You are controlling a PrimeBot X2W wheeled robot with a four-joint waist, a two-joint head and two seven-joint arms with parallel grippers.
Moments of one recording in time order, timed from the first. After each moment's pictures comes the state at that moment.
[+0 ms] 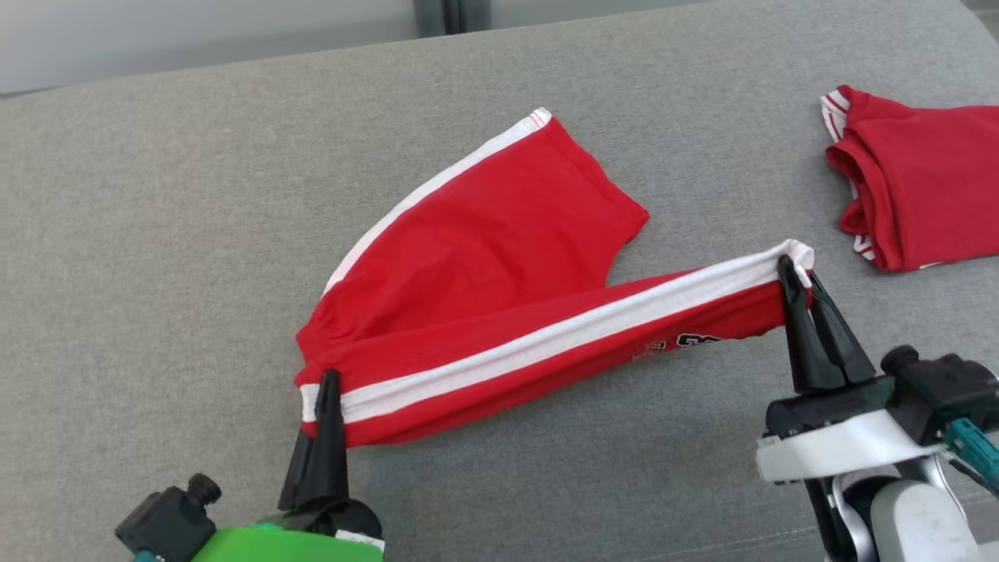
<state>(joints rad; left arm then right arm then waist) 0.14 0.13 -0.33 -0.29 -0.89 0.12 -0.19 0.00 -0.05 0.03 -0.22 0.08 0.13 -0.13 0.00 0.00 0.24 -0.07</state>
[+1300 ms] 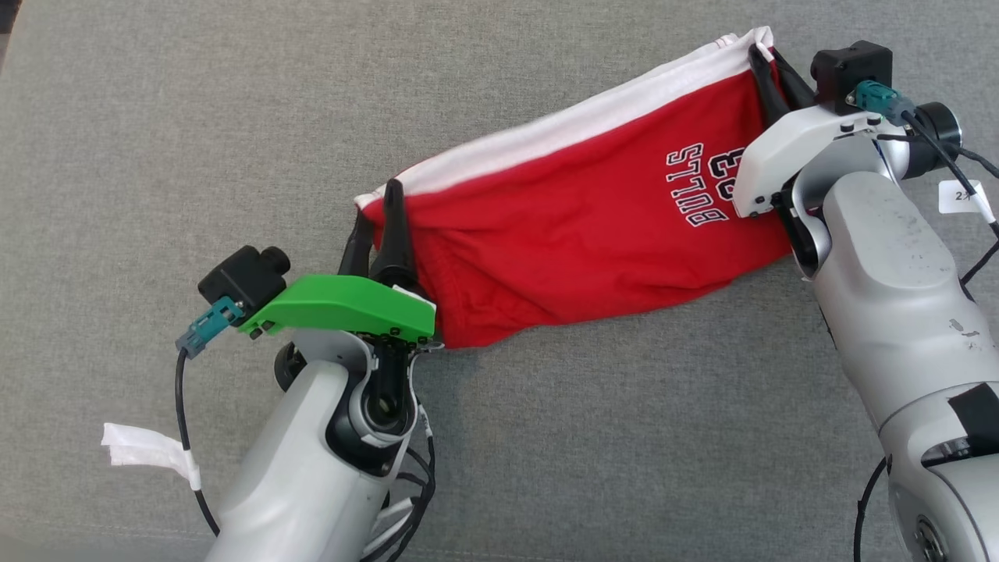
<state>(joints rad) -0.51 0.05 -0.49 0.30 -1.20 0.23 -0.26 -0.99 -0.13 0.11 1.03 0.04 0.13 -0.24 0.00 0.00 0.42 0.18</state>
